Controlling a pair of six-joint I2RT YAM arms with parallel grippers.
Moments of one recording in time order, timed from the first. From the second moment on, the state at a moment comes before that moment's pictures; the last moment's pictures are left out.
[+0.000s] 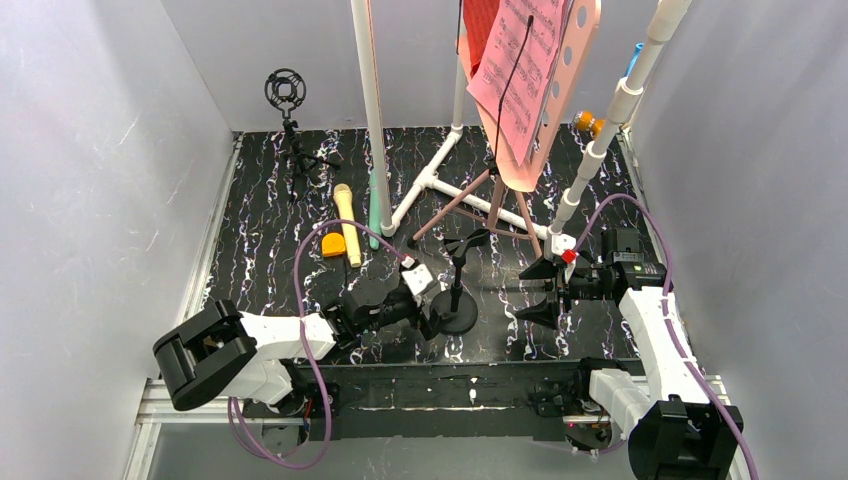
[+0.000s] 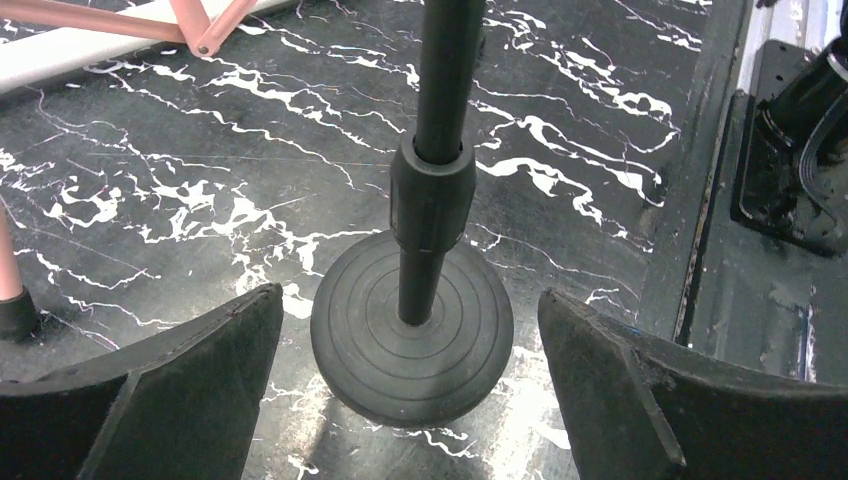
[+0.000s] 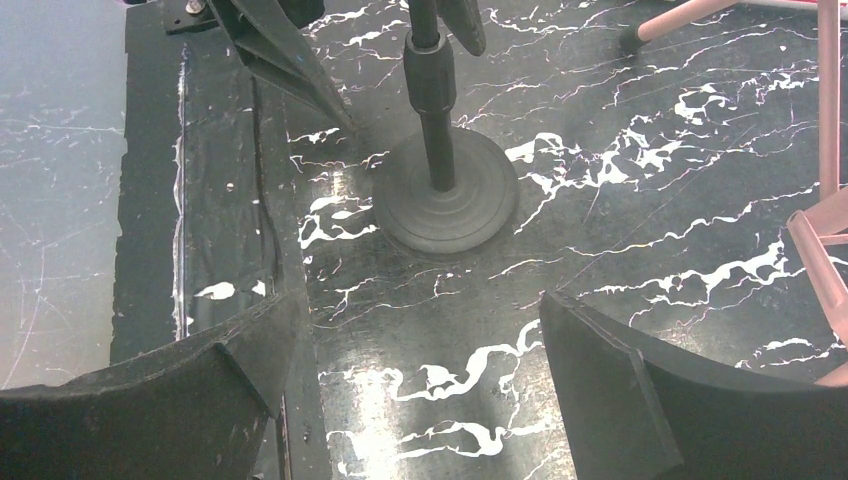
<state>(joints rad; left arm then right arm) -0.98 1.30 0.34 0.75 0.14 0.00 -0.02 0.93 0.70 -0.97 -1.24 -1.10</state>
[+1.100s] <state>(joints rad) -1.00 1.31 0.29 0.87 0.07 -0.02 -0.03 0.93 0.69 -0.98 -1.25 -1.11</state>
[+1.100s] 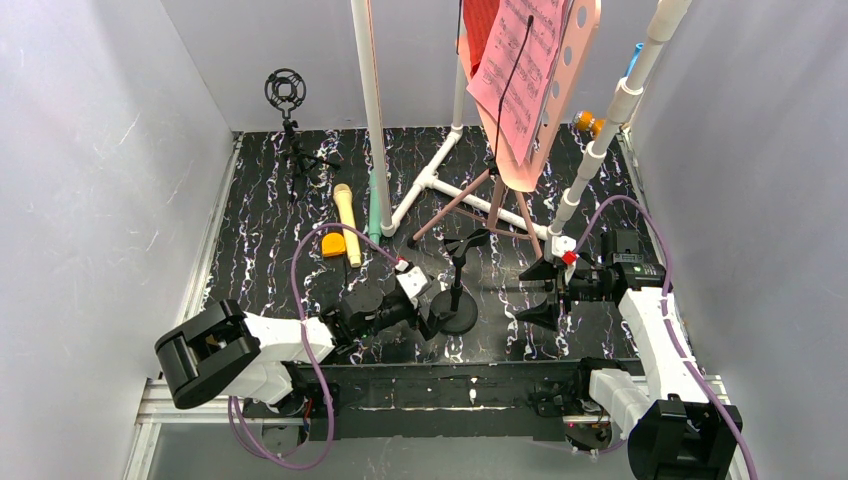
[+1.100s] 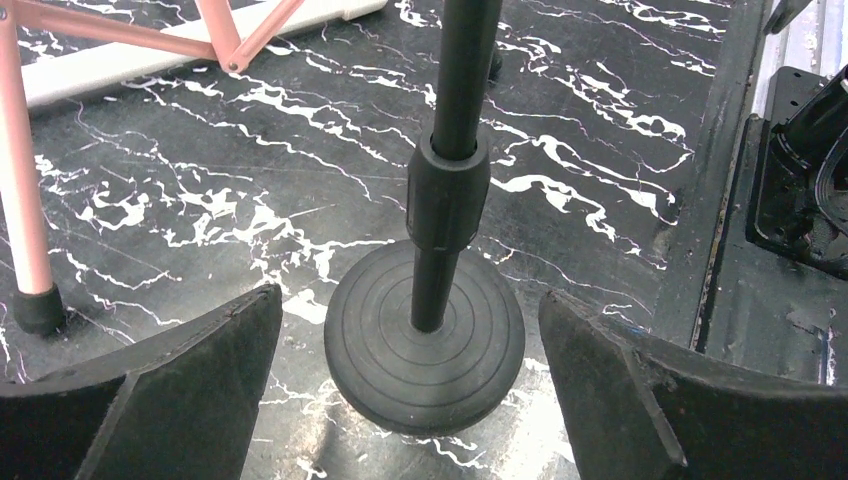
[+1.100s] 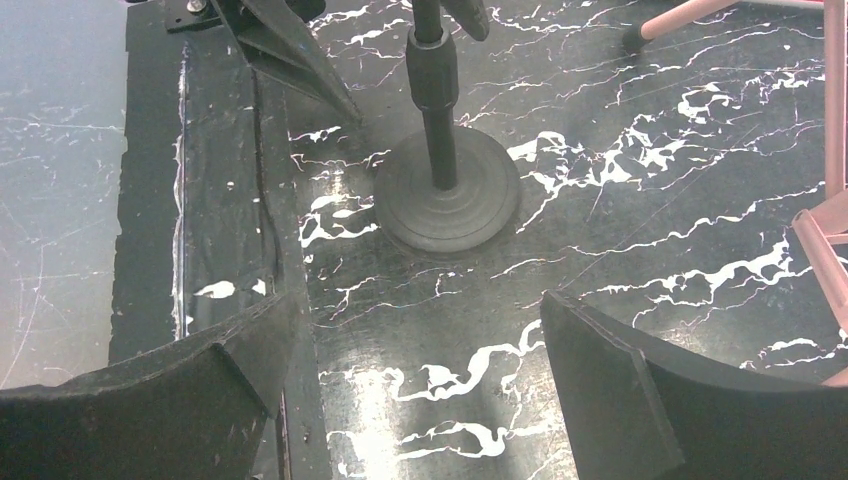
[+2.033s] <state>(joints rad) -1.07 1.46 0.52 0.90 0.09 -0.39 -0.03 0.93 0.69 -1.01 -1.28 -1.13</state>
